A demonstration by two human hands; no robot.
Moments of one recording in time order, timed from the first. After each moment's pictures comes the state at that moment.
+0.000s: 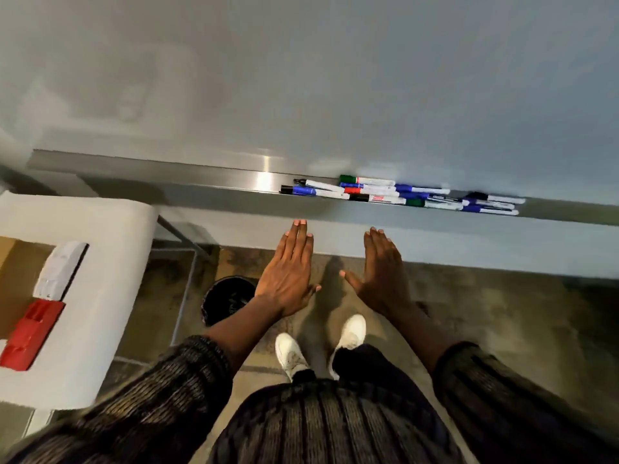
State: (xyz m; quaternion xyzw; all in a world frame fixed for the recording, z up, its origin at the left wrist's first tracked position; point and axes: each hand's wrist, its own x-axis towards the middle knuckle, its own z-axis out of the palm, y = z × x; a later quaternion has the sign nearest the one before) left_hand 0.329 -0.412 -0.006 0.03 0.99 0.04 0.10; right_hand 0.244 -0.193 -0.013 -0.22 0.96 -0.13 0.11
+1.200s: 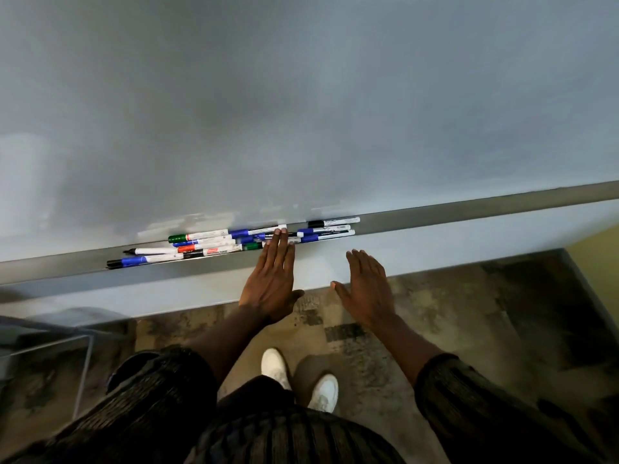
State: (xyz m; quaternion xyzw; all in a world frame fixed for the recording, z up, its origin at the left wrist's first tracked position) left_hand 0.142 -0.128 0.009 0.11 0.99 0.01 0.06; right_hand 0.120 0.112 -0.010 -0.14 0.98 -0.12 0.05
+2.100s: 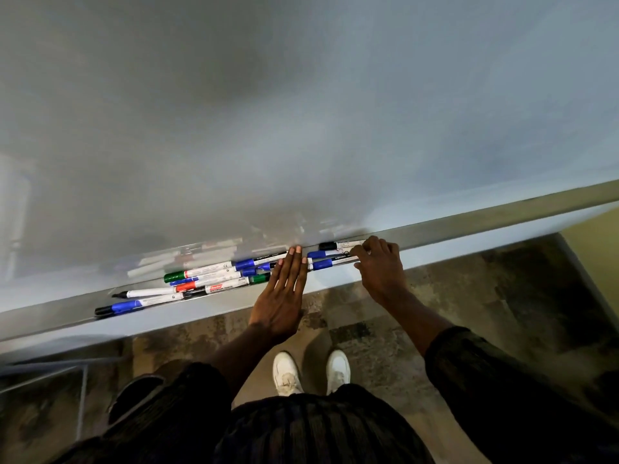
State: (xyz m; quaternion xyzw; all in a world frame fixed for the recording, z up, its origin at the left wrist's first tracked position) left_hand 0.084 -0.160 -0.047 0.18 0.98 0.02 0.08; right_hand 0.008 0.091 -0.016 -0.14 0.99 -0.04 0.00
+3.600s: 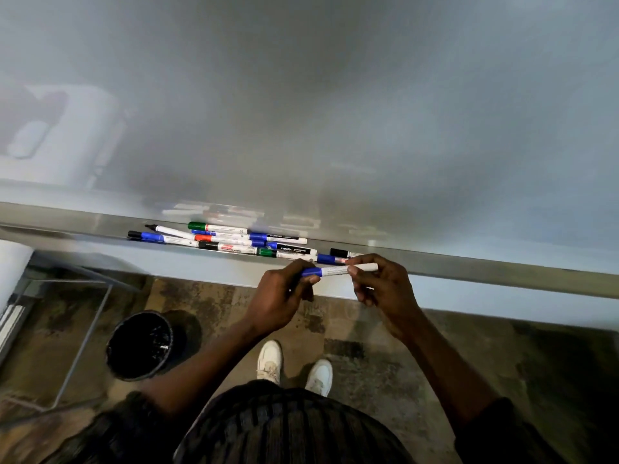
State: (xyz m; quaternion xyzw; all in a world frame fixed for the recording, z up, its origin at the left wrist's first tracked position) left_hand 0.130 -0.114 0.052 -0.02 0.89 0.46 -0.05; right_hand 0.036 0.105 0.077 -0.04 0.70 -0.66 0.27
